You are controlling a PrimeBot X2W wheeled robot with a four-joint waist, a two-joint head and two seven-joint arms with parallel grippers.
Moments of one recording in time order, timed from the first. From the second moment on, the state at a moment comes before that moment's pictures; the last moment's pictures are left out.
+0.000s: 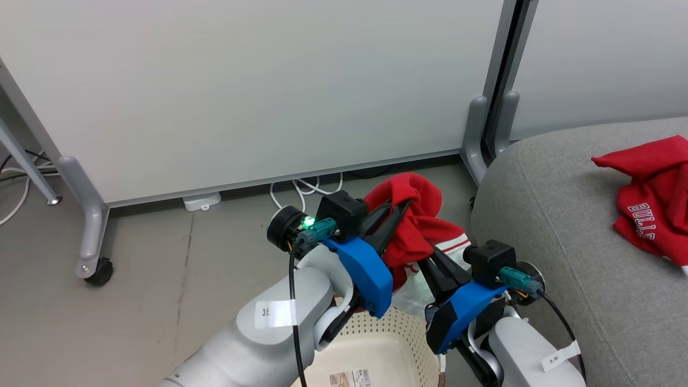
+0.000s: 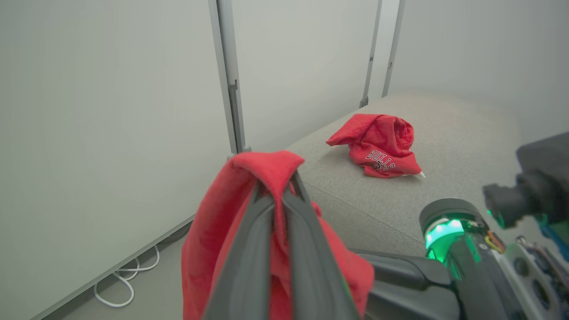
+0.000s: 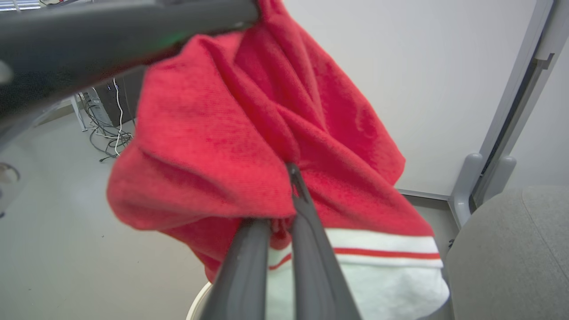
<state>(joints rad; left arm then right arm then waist) -0.77 0.05 -1.10 0.72 -0.84 -0.07 -0.26 -0.44 -0.05 0.43 0.65 0.29 0.13 -0.24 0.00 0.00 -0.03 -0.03</state>
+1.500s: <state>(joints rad) -0.33 0.11 -0.60 0.49 -0.43 -0.12 -0.26 -0.32 -0.05 0.30 0.52 0.26 0.13 -0.23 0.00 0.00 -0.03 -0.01</state>
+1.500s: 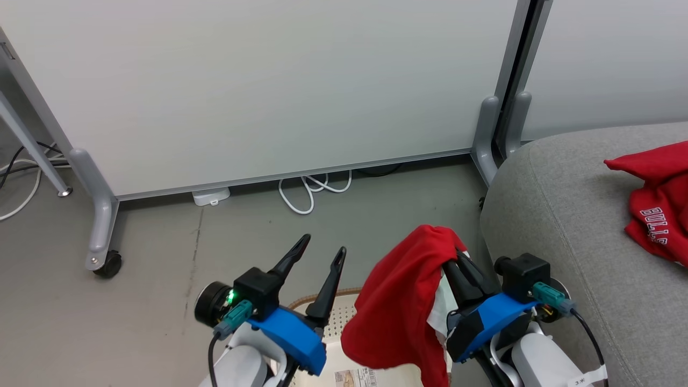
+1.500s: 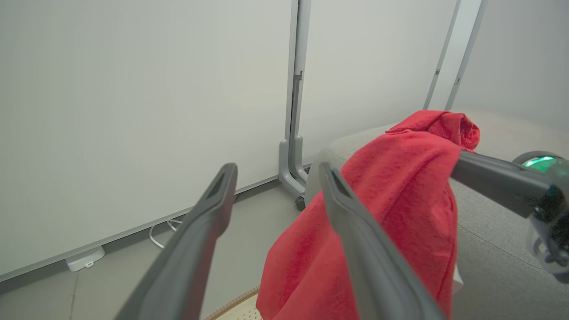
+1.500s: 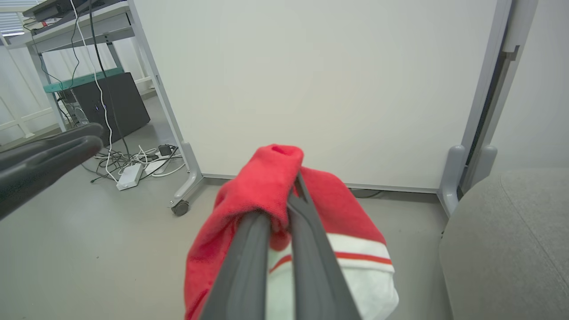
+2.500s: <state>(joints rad) -0.16 0.11 -0.46 0.41 -0.34 -0.13 -0.26 -0.26 -0.05 0.26 0.44 0.25 0.13 -0.18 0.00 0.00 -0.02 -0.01</state>
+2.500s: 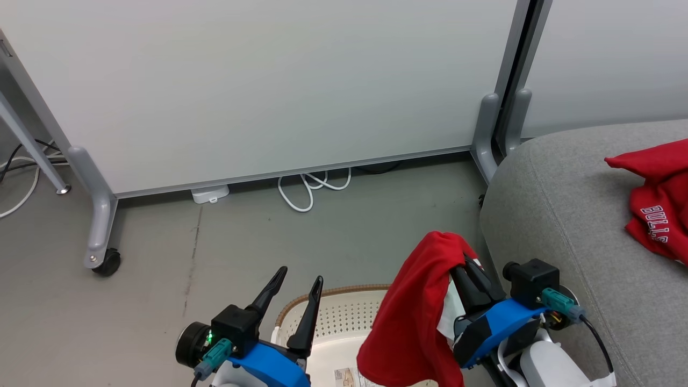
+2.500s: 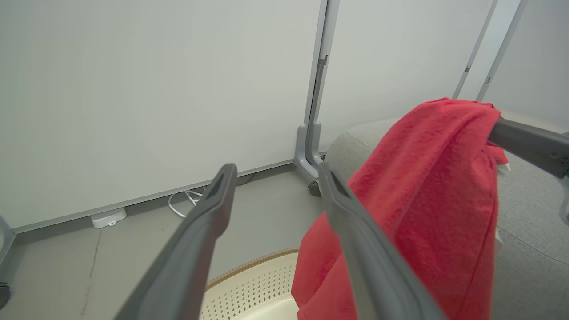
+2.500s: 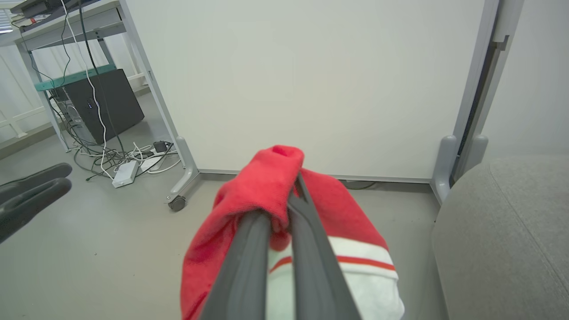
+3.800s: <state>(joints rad) -0.16 0.10 -0.42 0.39 -0.34 -0.13 -0.26 -0.27 -0.05 0.27 0.42 0.24 0.13 -0.17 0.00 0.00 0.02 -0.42</state>
